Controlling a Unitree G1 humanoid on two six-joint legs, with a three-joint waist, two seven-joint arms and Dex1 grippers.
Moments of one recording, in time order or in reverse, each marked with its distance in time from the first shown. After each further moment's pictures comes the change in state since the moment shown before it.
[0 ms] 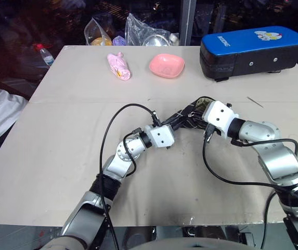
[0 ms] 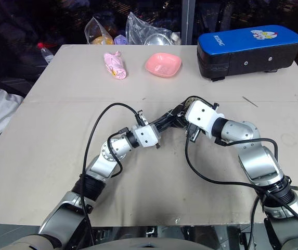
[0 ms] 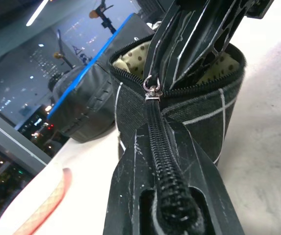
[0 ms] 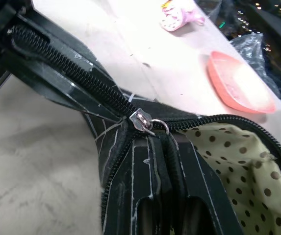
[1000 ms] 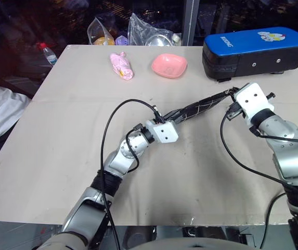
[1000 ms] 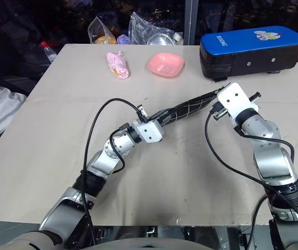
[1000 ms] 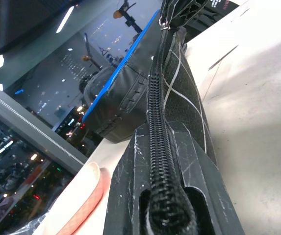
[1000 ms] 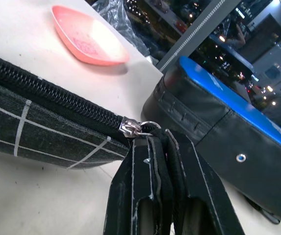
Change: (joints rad) left arm -0.032 0.004 -0.015 -0.007 0.100 0.016 0.142; right arm 0.048 -0.025 -0.156 0.079 -0.079 -0.017 -0.352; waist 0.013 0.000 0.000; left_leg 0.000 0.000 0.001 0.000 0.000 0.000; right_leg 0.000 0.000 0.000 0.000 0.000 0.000
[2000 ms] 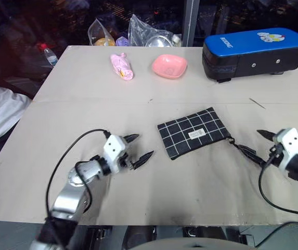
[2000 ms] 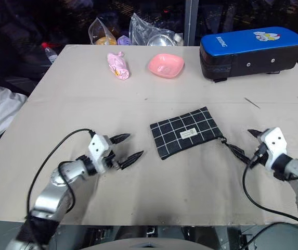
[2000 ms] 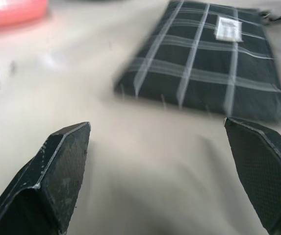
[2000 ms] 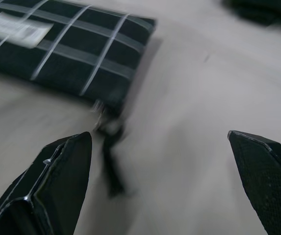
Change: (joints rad) left arm 0.546 0.285 0.252 -0.449 -0.673 0.644 -0.392; right arm 0.475 -0.109 -0.345 0.233 0.448 -0.289 0.545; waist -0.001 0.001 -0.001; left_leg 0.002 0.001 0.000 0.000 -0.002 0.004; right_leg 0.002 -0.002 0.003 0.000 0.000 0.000
